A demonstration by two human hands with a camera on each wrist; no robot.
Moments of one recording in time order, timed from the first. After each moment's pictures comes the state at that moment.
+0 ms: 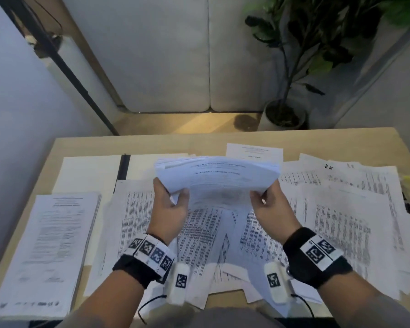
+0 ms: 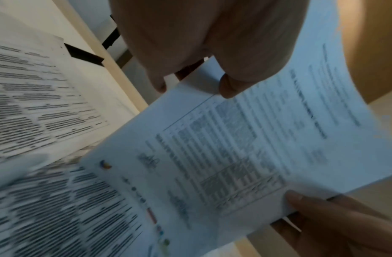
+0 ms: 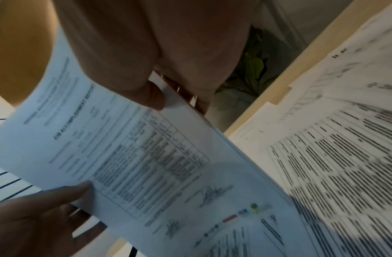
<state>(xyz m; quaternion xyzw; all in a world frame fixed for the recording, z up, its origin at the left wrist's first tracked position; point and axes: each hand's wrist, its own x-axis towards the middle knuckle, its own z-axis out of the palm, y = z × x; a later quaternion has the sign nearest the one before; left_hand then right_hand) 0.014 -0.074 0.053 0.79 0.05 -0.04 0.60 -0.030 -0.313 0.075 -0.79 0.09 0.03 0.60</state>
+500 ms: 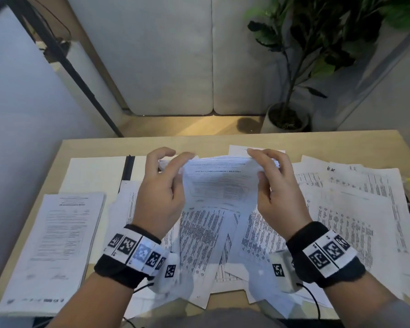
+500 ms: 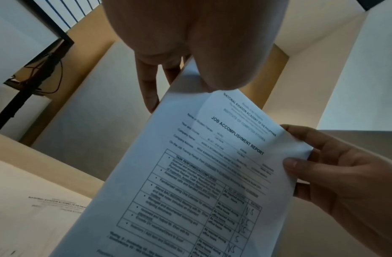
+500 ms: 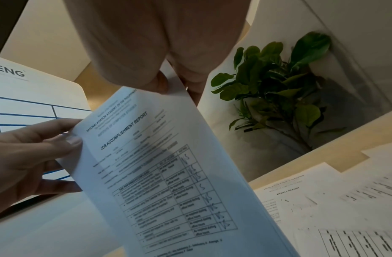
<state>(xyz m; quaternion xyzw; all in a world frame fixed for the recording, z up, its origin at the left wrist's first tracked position) 0.018 -0.065 0.128 0.90 -0.16 0.15 0.37 -0.025 -0.315 0.112 -0.90 -0.06 -0.17 0.40</state>
